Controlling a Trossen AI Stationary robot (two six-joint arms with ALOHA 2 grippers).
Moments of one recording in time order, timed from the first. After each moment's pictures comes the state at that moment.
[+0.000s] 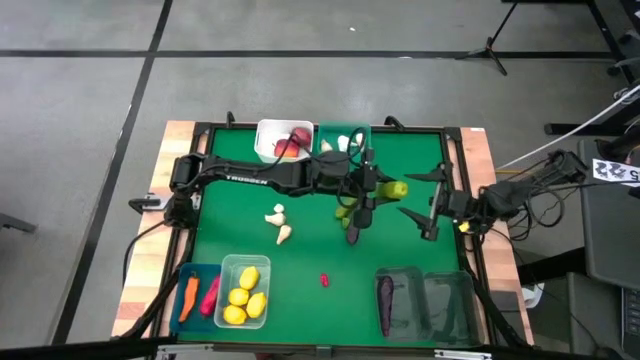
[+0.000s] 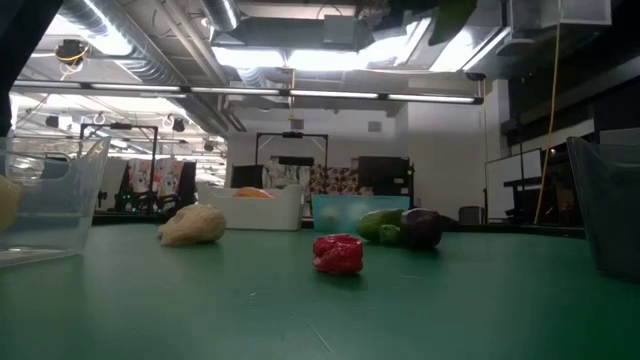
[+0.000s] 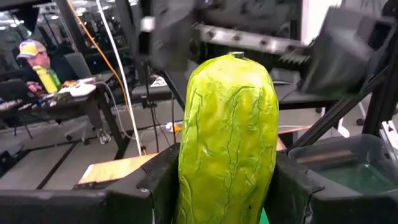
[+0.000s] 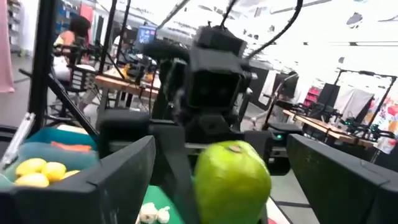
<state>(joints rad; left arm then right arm) 0.03 1.98 1.70 0.16 0.04 0.19 0.50 0.70 0.62 0.27 0.67 -0.40</state>
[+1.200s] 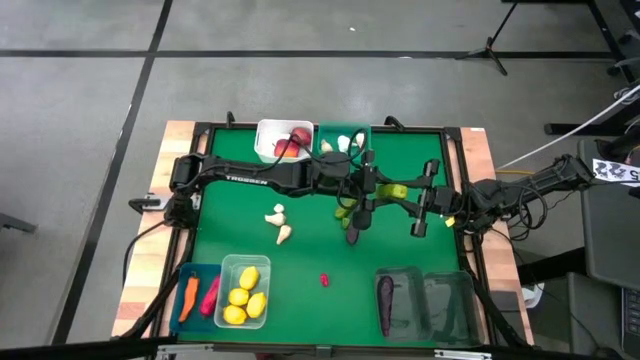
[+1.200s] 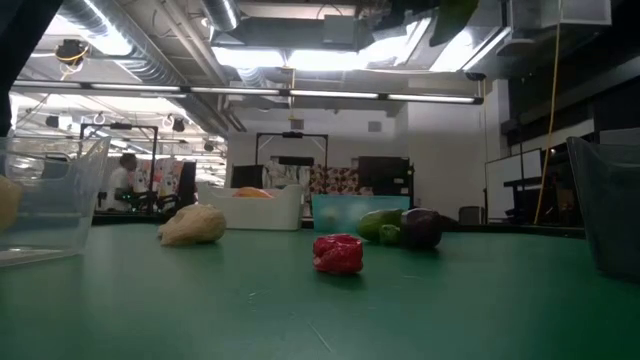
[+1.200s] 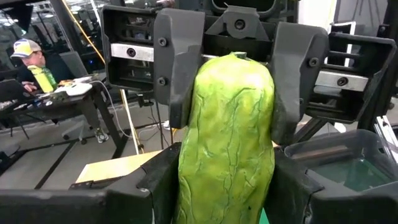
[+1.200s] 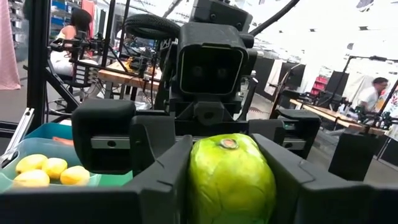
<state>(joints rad) 0.03 1.98 1.70 0.15 0.04 0.20 0.36 0.77 0.62 0.29 0.53 -0.31</state>
